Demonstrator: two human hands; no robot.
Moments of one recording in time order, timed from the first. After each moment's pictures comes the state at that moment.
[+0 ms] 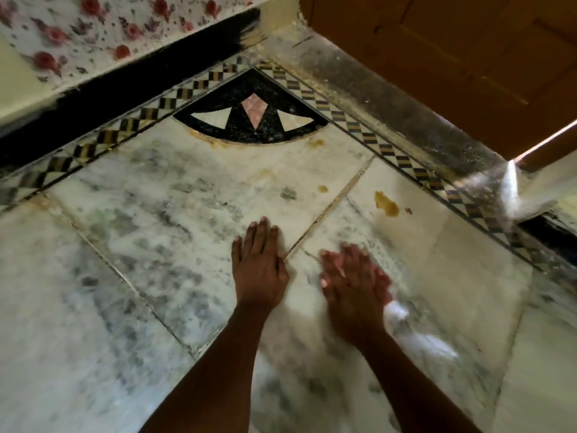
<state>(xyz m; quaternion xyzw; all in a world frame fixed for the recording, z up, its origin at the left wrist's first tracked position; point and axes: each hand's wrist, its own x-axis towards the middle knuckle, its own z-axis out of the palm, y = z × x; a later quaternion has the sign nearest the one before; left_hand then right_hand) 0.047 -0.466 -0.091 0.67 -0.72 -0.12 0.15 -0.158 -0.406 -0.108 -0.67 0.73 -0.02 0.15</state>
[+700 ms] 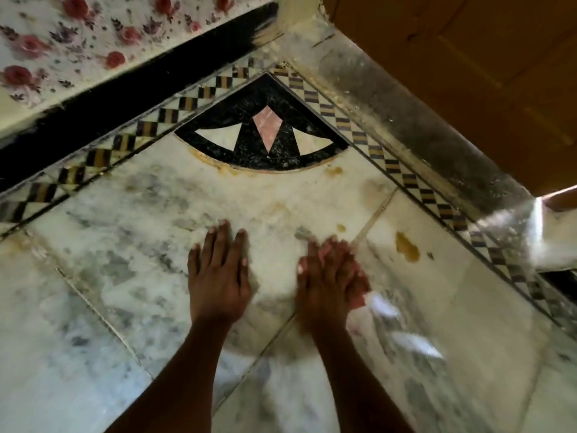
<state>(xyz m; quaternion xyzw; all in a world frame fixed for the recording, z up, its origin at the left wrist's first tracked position) 0.133 -0.548 -0.103 0.71 -0.69 -0.09 0.13 -0.063 -0.528 -0.119 -0.57 0.80 -0.03 0.18</state>
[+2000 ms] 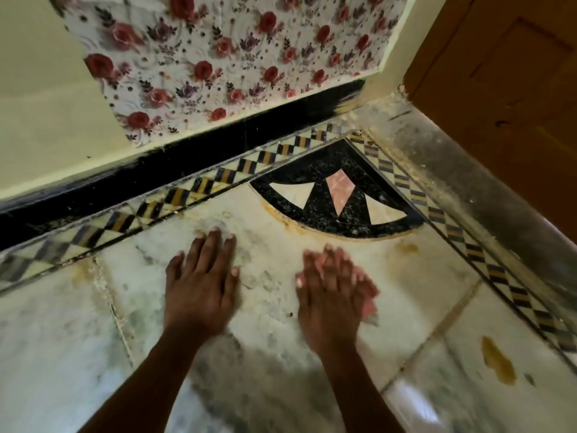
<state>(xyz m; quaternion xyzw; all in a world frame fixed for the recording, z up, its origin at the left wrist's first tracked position) 0.262 -0.618 -0.118 0.76 -0.64 -0.06 0.11 0.023 -0.646 -0.126 -0.74 0.67 -0.08 0.06</state>
